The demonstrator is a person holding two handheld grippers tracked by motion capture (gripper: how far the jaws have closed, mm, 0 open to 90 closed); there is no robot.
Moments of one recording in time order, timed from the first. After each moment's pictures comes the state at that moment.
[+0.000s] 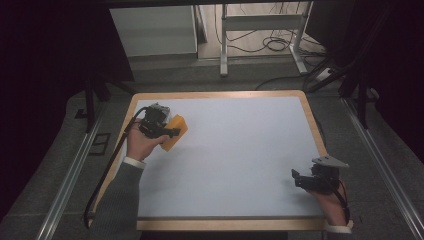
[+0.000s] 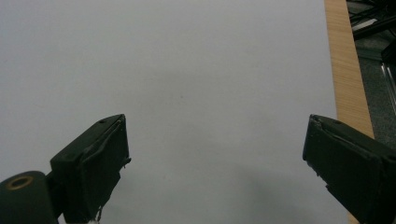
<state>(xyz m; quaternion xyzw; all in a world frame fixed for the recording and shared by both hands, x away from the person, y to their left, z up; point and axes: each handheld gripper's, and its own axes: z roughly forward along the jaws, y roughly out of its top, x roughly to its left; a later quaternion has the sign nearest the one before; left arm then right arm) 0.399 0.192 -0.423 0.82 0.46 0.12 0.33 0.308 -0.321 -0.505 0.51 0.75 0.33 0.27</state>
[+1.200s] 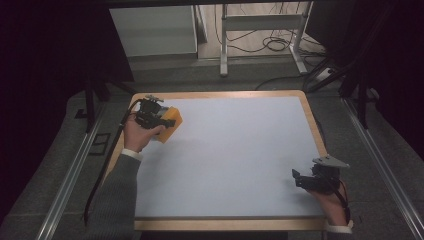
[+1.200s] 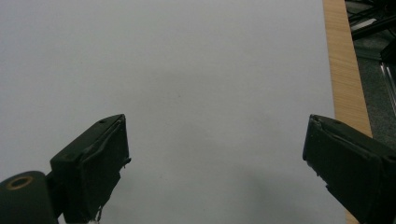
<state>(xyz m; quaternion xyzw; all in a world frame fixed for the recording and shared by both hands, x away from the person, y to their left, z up) 0.423 0.208 -0.418 0.80 0.49 0.12 0.33 0.308 -0.322 -0.506 0.51 0.74 0.33 0.27</state>
